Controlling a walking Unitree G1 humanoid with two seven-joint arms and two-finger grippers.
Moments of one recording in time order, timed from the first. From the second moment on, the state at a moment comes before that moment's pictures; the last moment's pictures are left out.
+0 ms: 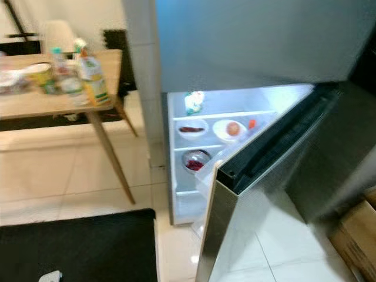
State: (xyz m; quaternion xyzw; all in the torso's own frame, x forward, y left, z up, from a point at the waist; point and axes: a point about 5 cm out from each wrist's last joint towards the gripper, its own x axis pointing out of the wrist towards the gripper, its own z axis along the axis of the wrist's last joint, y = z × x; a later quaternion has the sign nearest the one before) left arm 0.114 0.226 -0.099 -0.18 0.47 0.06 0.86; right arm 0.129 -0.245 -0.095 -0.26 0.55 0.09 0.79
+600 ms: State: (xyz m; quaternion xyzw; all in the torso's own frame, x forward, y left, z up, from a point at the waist) left arm 0.129 0.226 -0.094 -0.18 0.44 0.07 0.87; right arm 0.127 -0.241 -0.097 -0.25 0.56 0.09 0.79
